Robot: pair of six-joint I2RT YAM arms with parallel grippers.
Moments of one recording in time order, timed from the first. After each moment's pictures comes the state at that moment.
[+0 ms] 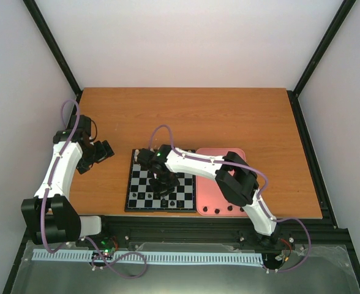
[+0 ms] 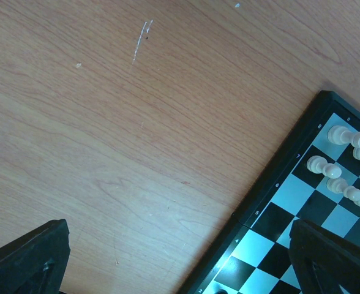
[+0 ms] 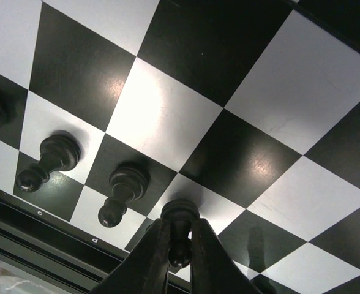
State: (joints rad) left arm 0.10 1.29 1.09 -1.11 0.01 -0.50; right arm 1.10 2.16 1.74 -1.13 -0.22 0.61
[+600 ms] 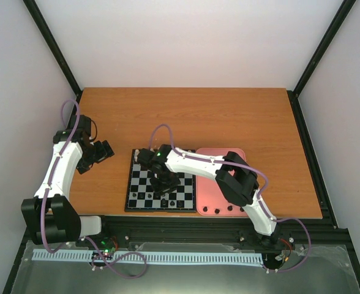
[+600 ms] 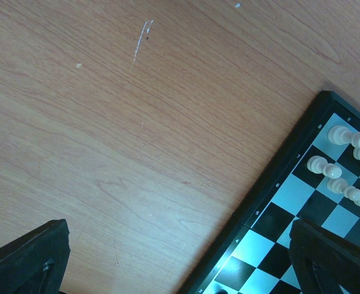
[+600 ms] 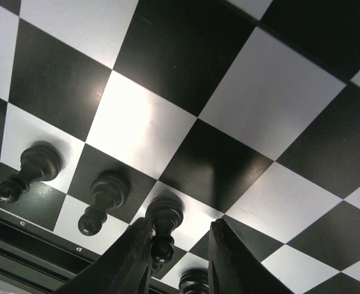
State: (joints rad) left arm 0.10 1.29 1.09 -1.11 0.01 -0.50; right arm 1.09 2.16 1.74 -1.13 -0.18 0.61
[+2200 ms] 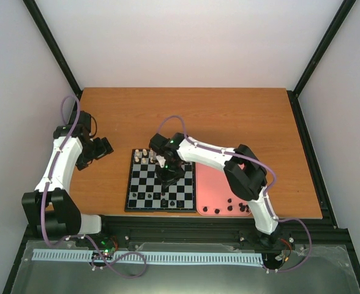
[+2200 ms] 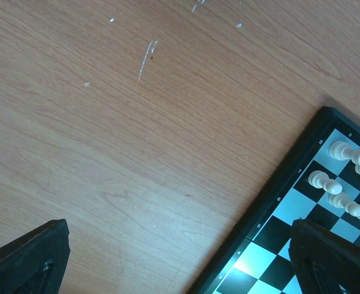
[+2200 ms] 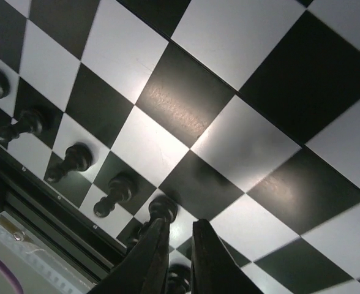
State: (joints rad) left arm 0.10 1.34 1.14 -1.12 -0.03 -0.49; right arm 0.96 2.09 1.68 -1.05 -0.36 0.40
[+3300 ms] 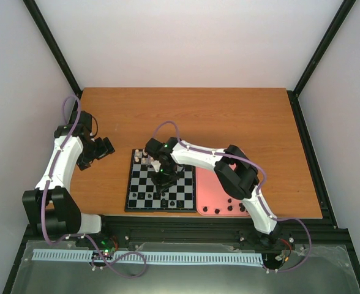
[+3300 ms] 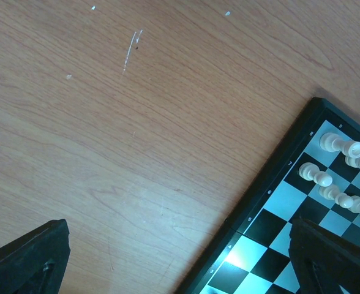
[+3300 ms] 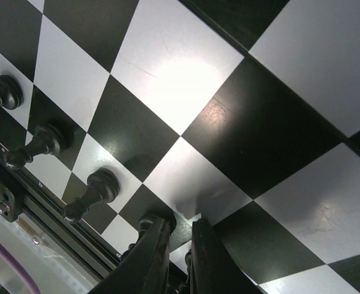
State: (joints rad) left arm 0.10 1.35 1.14 -1.12 0.02 -0.49; right arm 0.98 2.20 1.71 -1.00 -0.47 0.40
